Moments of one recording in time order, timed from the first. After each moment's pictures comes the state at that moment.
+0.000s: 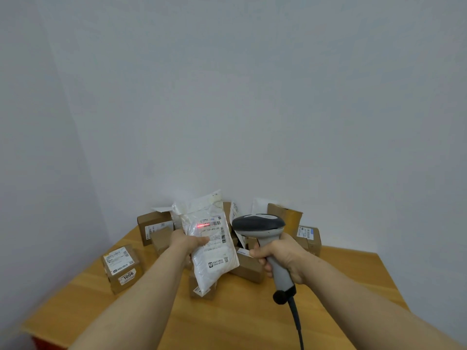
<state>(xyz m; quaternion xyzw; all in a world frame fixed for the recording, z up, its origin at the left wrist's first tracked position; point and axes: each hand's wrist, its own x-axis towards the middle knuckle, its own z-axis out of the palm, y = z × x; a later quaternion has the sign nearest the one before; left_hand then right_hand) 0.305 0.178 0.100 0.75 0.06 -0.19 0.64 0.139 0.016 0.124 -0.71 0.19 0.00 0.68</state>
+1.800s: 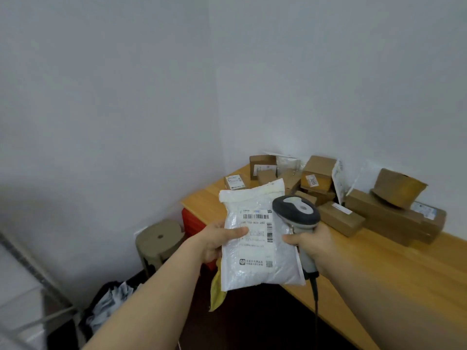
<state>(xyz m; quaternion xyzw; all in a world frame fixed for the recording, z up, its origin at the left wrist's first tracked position) 0.118 0.384 0.060 0.64 0.06 -0.27 0.71 0.083 0.162 0.062 -0.69 0.17 -0.02 0.70</state>
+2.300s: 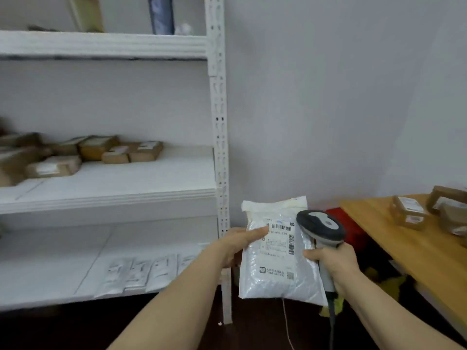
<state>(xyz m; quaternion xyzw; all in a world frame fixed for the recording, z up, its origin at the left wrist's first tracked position) -0.203 0.718 0.062 0.64 0.24 -0.06 0.73 -0.122 0.511 0.062 -0.73 0.02 0.13 0.67</state>
